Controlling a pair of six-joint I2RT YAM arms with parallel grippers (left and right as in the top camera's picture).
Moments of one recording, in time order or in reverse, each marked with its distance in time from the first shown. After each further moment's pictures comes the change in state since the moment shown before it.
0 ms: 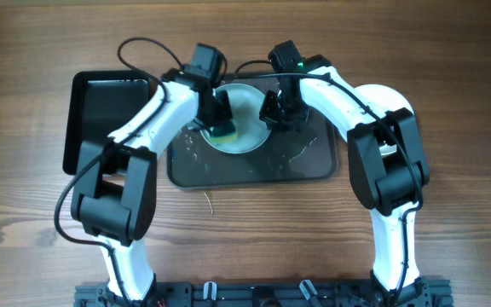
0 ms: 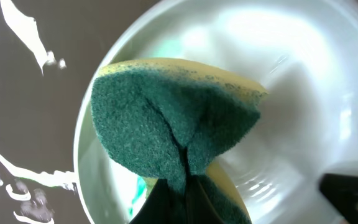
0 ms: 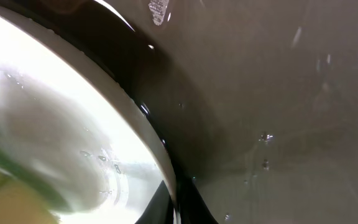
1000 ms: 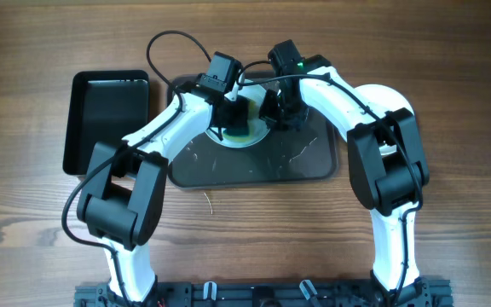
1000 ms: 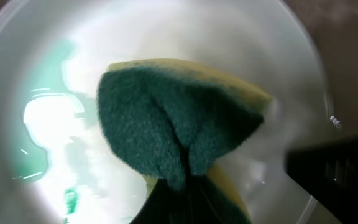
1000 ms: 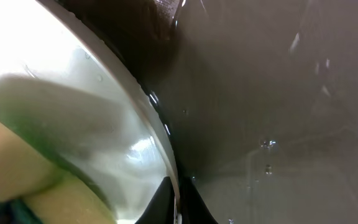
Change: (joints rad) left arm -0.068 -0.008 -0.064 0.198 0.027 0.258; right arm 0.002 0.000 0.000 0.012 0.008 -0.001
